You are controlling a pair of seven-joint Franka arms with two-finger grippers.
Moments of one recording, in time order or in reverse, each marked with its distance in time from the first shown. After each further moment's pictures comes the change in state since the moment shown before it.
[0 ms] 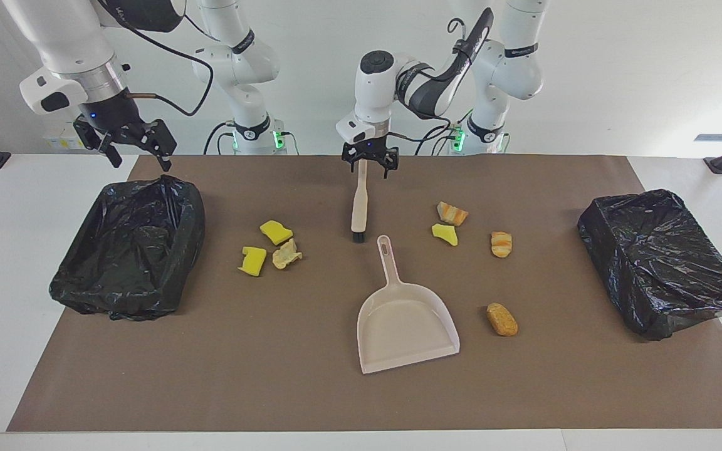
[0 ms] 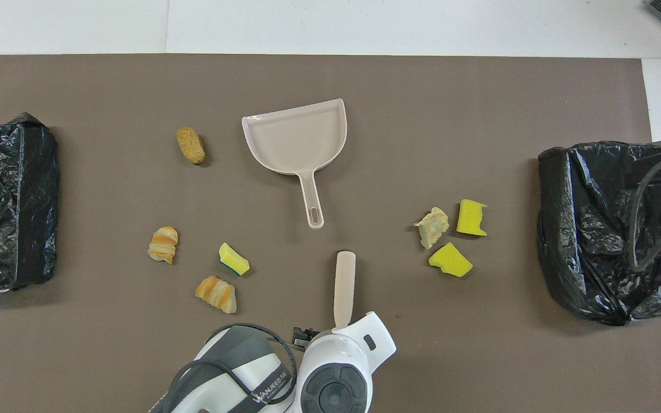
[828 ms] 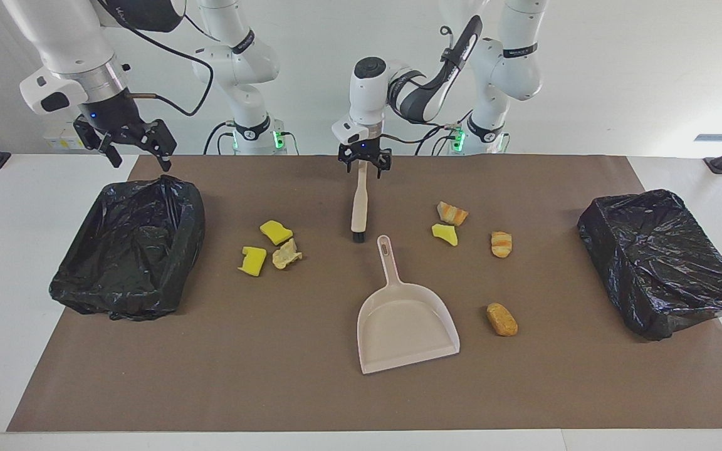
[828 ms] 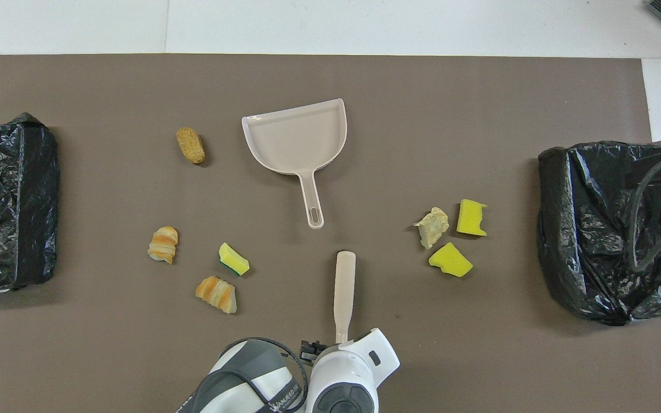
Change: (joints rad) left arm -0.048 0.029 0.000 -0.050 0.000 0.076 -0.062; right arm 0.000 0.000 0.000 0.000 0.000 0.000 0.000
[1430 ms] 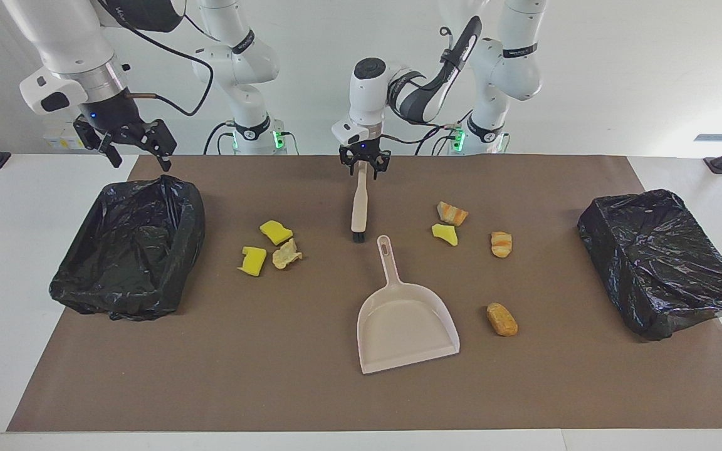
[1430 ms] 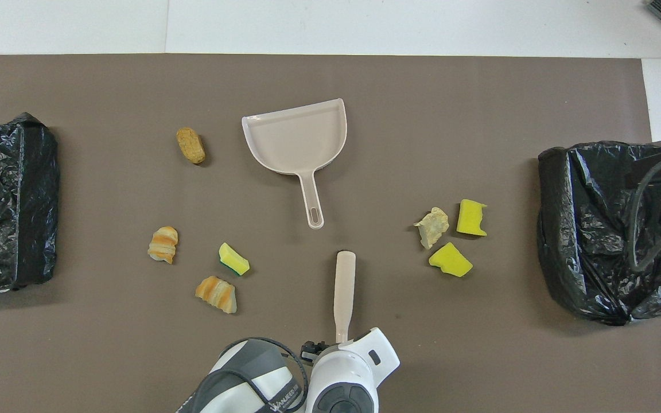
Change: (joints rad) left arm 0.000 0.000 0.000 0.000 0.000 0.004 -0.008; right arm 0.000 0.000 0.000 0.000 0.000 0.000 0.000
